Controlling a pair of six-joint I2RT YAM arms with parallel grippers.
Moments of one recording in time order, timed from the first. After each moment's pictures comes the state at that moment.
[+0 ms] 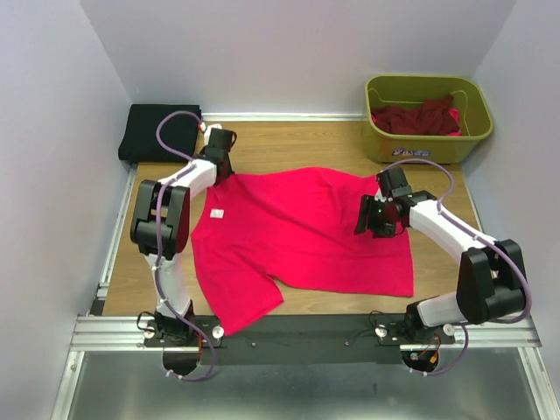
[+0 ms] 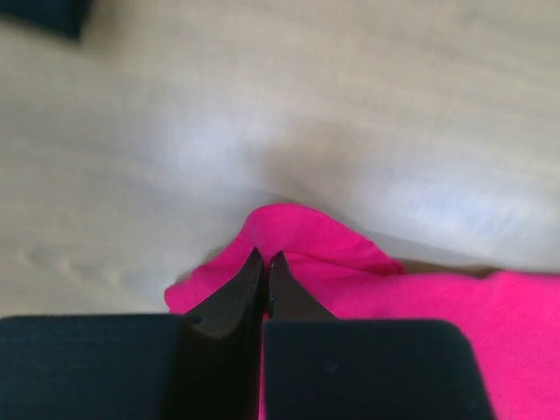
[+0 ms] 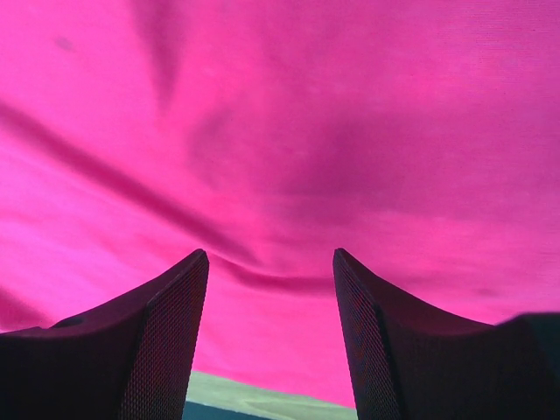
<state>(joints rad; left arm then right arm) -0.22 1.94 1.31 -0.22 -0.32 -0.37 0.26 1.41 0.86 -0.60 -0.11 0.41</state>
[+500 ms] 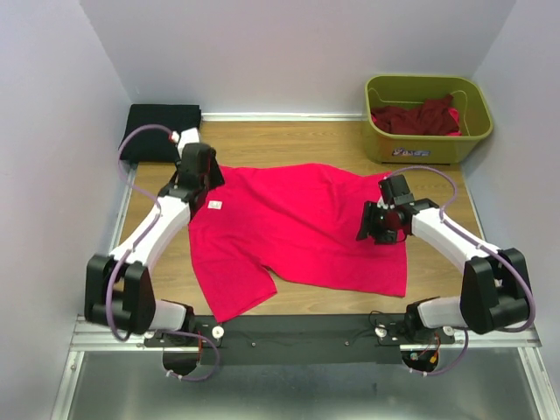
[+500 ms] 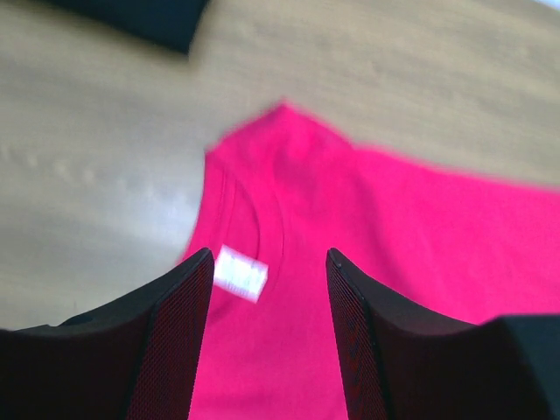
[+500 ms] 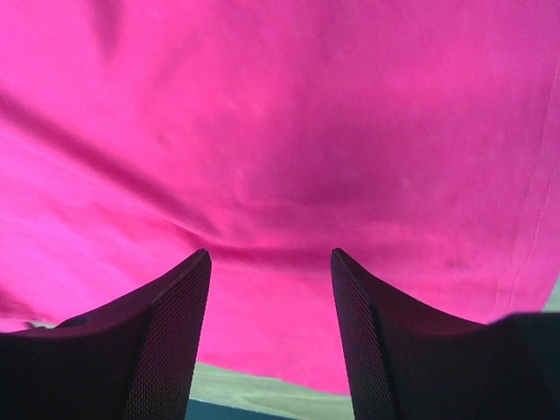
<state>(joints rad) -0.23 1.45 1.07 -0.22 -0.31 -0.43 0.26 1.37 0.81 -0.58 -0.09 0.44</state>
